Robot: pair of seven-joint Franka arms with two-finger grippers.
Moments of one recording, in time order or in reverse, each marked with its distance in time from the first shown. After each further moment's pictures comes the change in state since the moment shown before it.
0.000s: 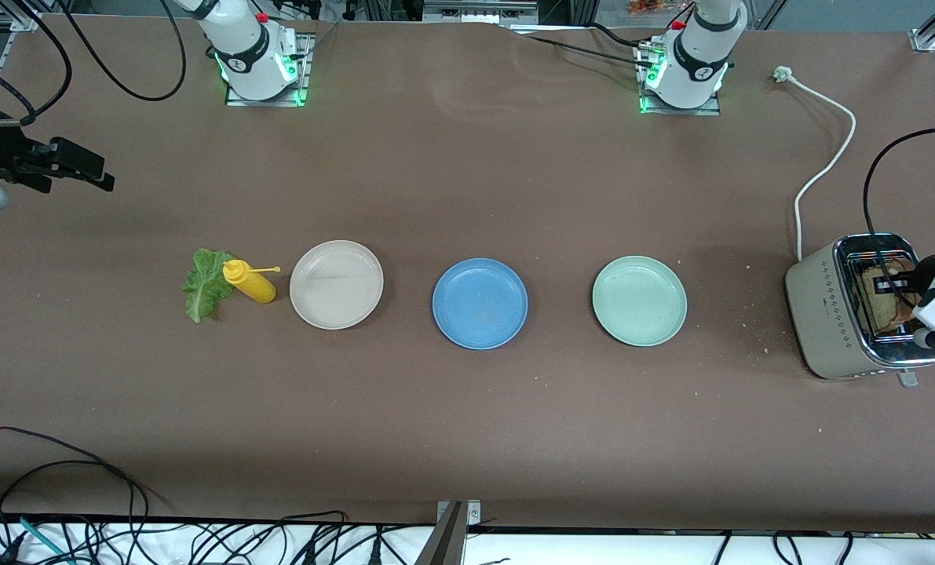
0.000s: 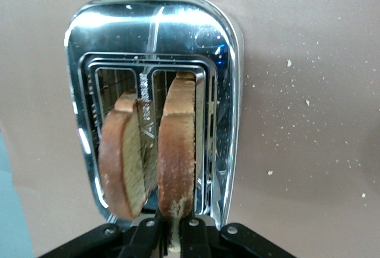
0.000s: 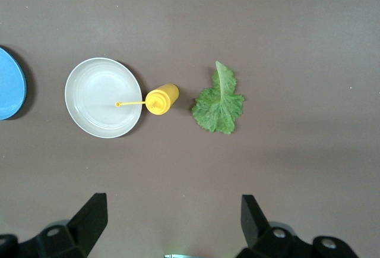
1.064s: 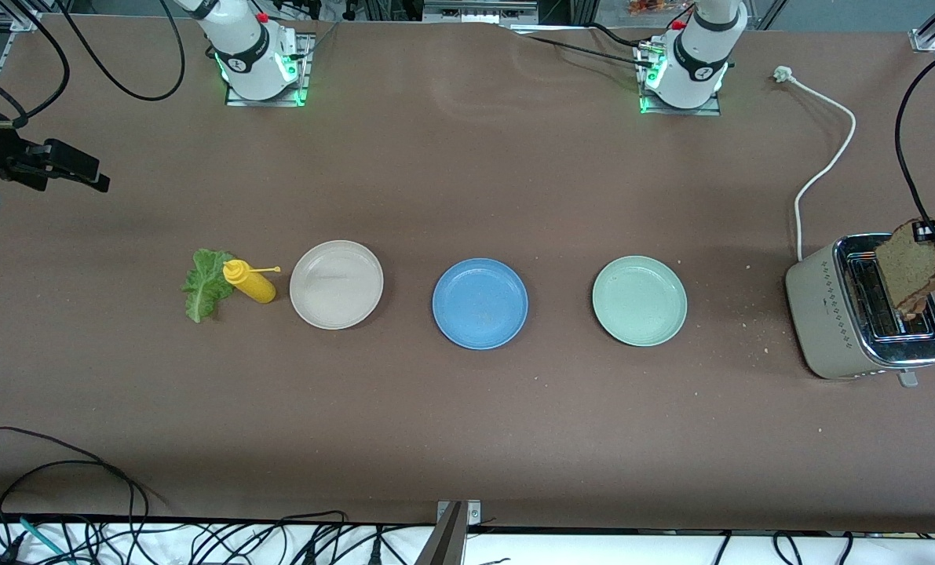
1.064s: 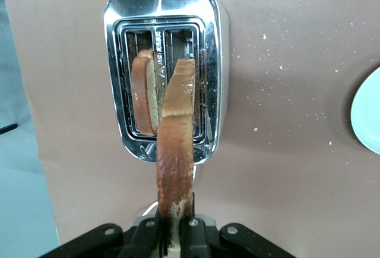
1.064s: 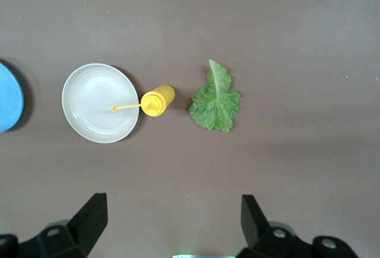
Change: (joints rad) left arm -0.002 -0.189 -0.029 0.002 -0.028 -0.168 0.051; right arm -0.006 -0.001 -0.005 0.000 0.000 -0.002 0.062
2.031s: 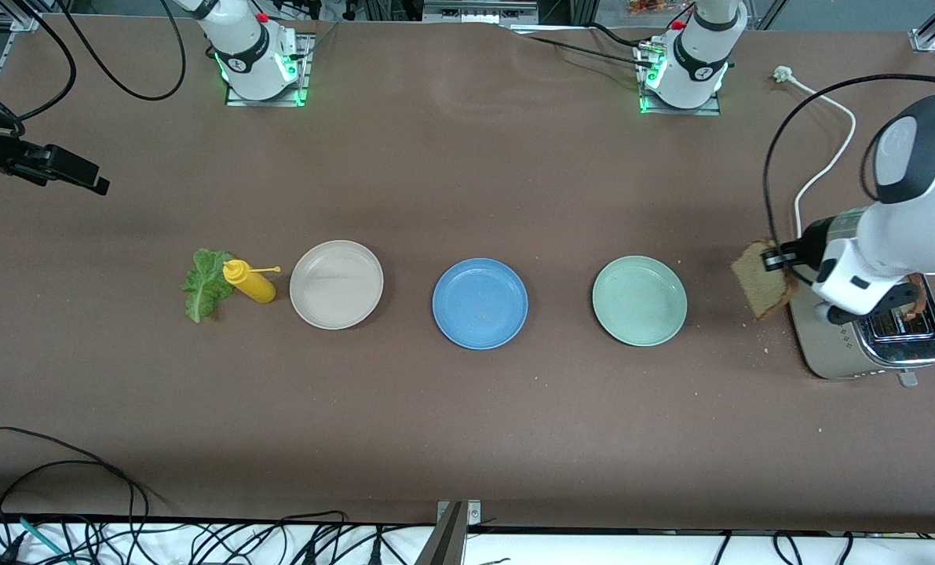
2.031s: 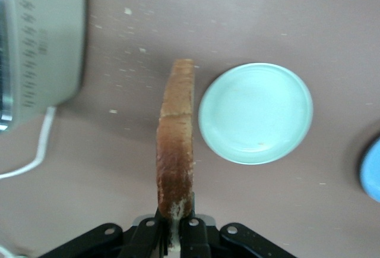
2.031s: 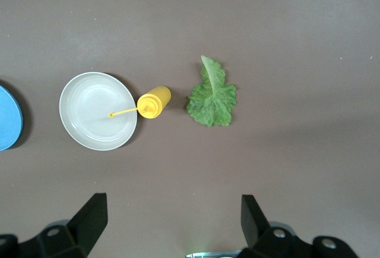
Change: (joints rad) left arm -0.027 0.076 -0.250 -0.035 -0.225 0.045 -0.515; right arm 0.000 0.000 0.002 0.000 -0.006 -0.006 0.101
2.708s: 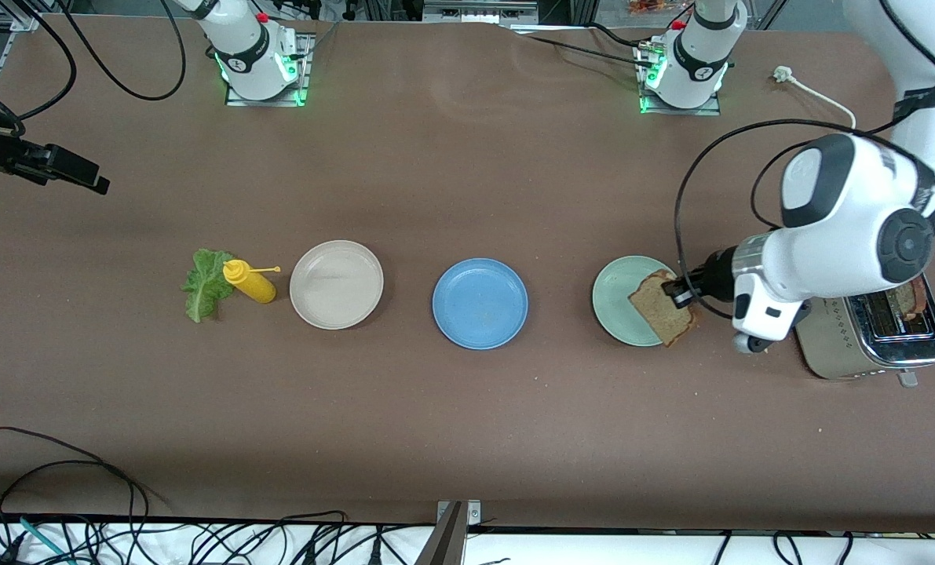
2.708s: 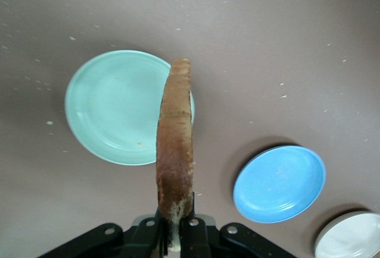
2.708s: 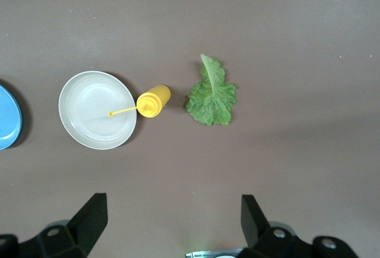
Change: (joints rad) left arm -0.133 0.097 -0.012 -0.003 -0.202 0.267 -0.330; right arm 0.000 0.000 0.000 0.000 -0.001 -0.004 0.001
